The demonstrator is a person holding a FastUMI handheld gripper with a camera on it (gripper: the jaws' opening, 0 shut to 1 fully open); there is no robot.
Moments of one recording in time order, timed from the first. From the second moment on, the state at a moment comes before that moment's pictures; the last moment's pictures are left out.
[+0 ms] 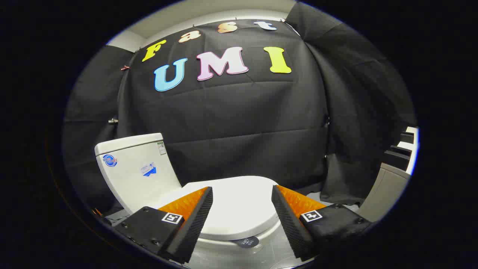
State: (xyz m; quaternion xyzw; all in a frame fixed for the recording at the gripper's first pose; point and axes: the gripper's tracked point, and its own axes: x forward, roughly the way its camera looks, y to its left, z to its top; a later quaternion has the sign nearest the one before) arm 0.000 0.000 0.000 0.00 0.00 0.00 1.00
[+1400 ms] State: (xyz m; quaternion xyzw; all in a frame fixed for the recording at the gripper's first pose) arm 0.000 -0.003 0.000 0.00 0.00 0.00 1.00
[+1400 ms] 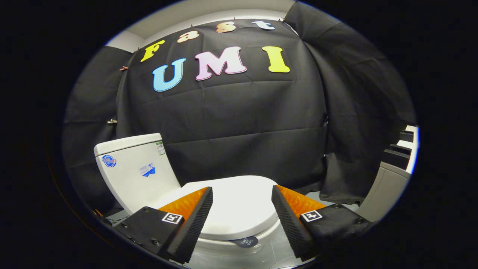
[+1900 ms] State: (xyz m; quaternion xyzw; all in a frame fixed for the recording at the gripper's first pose) arm 0.000 -0.002 0.002 0.00 0.00 0.00 1.00
